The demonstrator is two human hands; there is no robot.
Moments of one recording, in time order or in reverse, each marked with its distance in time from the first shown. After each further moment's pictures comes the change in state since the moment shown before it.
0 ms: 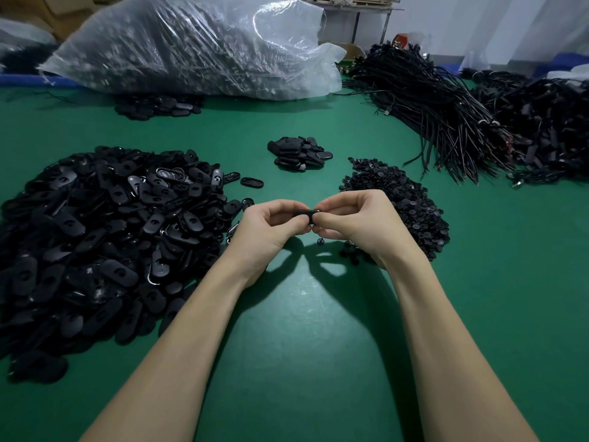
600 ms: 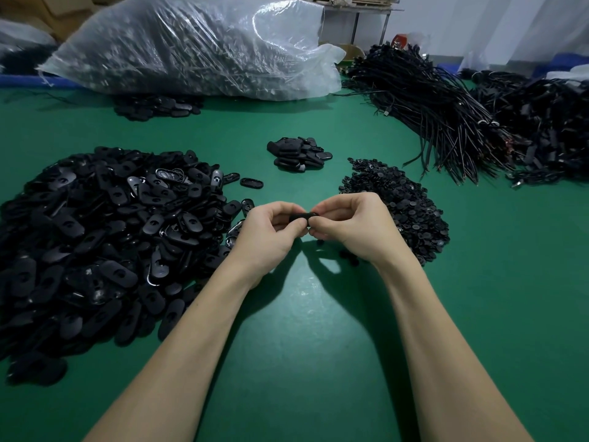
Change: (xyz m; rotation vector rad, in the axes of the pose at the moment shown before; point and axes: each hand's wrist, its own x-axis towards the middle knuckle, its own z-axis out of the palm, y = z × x) left_hand 0.001 -0.003 0.005 0.168 0.053 0.041; right_hand 0.001 0.007 0.004 -0.133 0.015 -0.077
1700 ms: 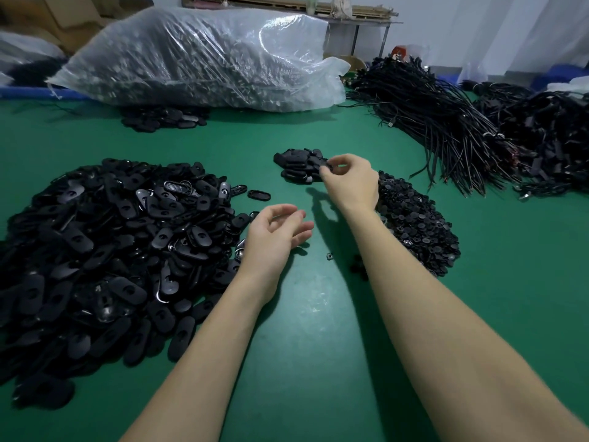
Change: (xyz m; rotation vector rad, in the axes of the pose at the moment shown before) left_hand 0.008 0.004 0.003 -0.406 0.190 -0.130; right_hand 0.111 -0.005 0.022 -0.319 0.454 -0.039
